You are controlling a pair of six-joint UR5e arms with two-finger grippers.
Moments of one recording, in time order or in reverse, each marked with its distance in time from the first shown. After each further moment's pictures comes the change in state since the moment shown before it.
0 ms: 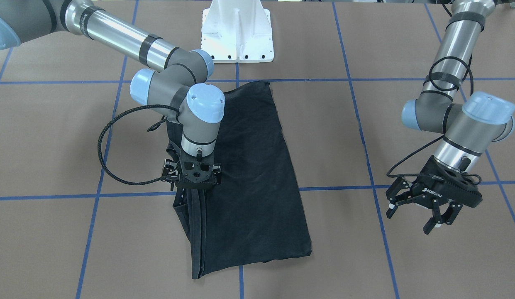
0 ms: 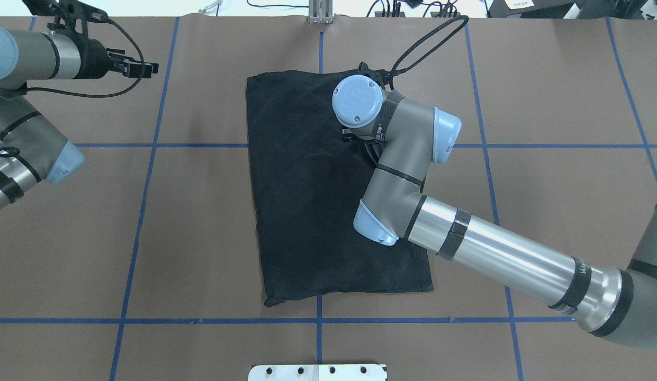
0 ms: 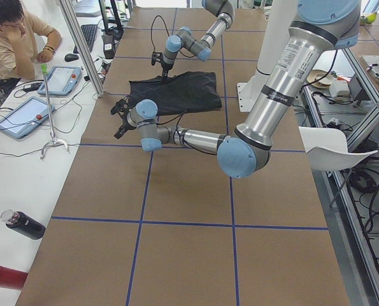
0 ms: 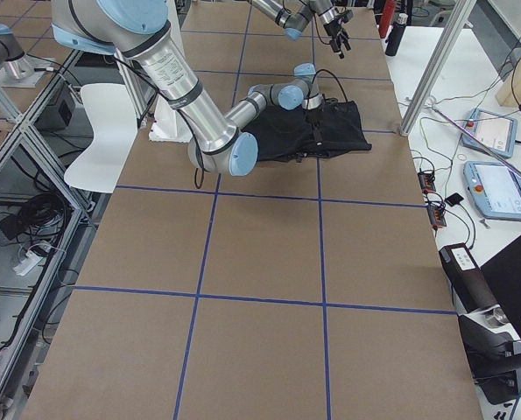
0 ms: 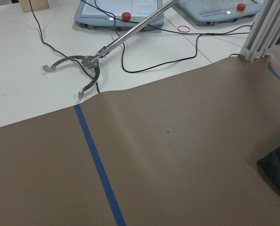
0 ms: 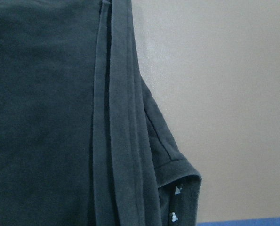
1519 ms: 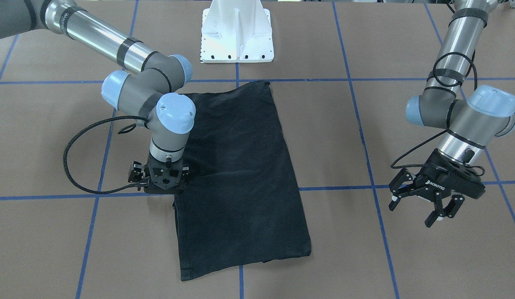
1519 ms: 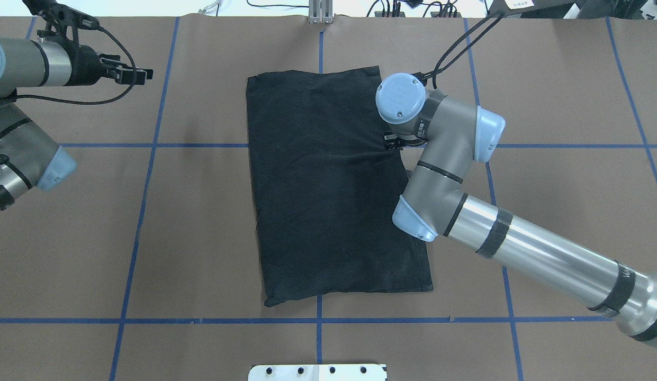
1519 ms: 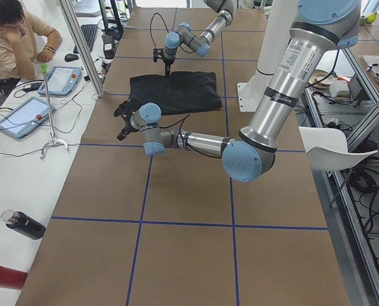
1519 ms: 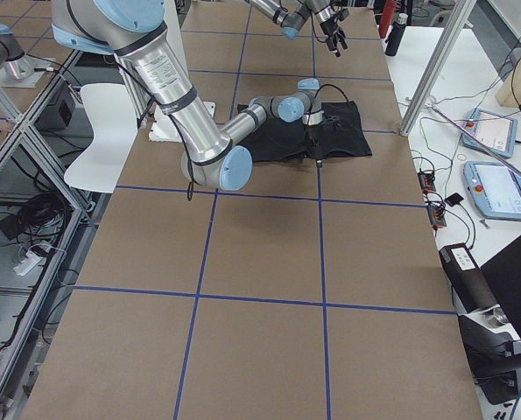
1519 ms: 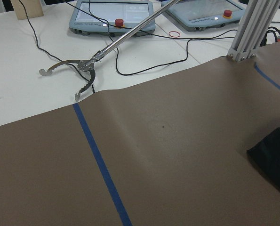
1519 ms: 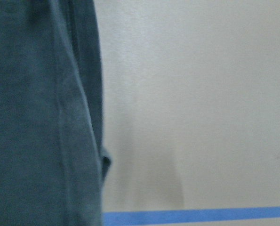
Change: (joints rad) left arm 0.000 0.033 -0.023 -0.017 -0.018 0.001; right arm 0.059 -0.150 0.121 -0.088 0.038 -0.169
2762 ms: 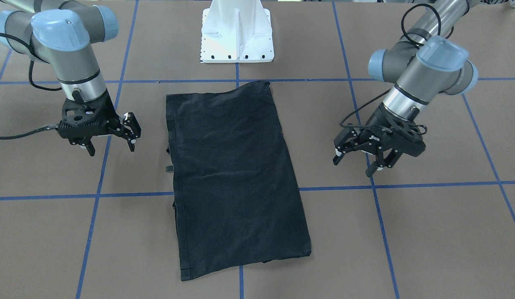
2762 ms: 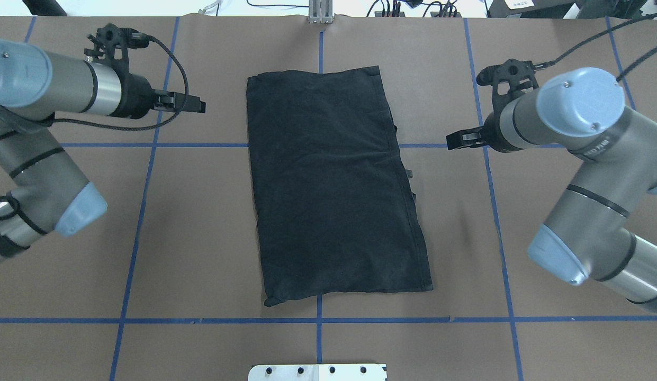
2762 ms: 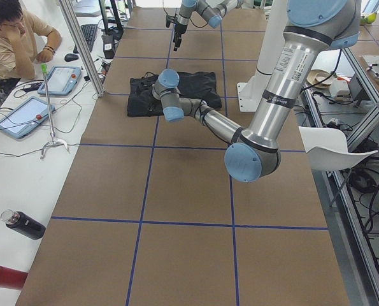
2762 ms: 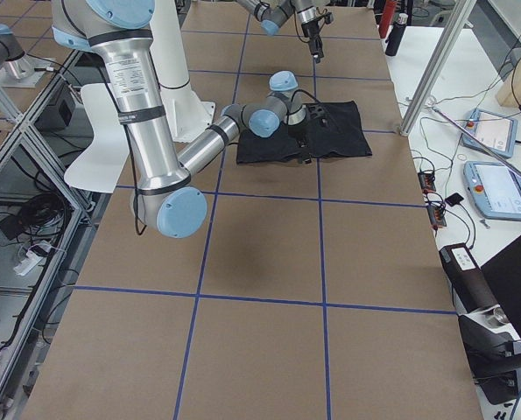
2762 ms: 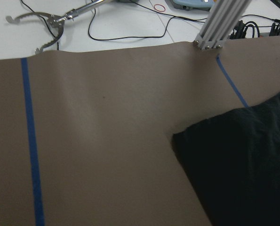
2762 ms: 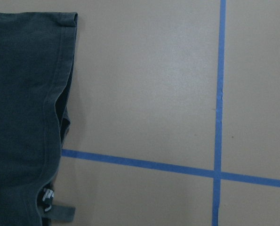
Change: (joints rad) left arm 0.200 0.066 -0.510 0.501 -0.010 -0.373; right arm 0.091 -0.457 0.561 0.268 0.157 0.009
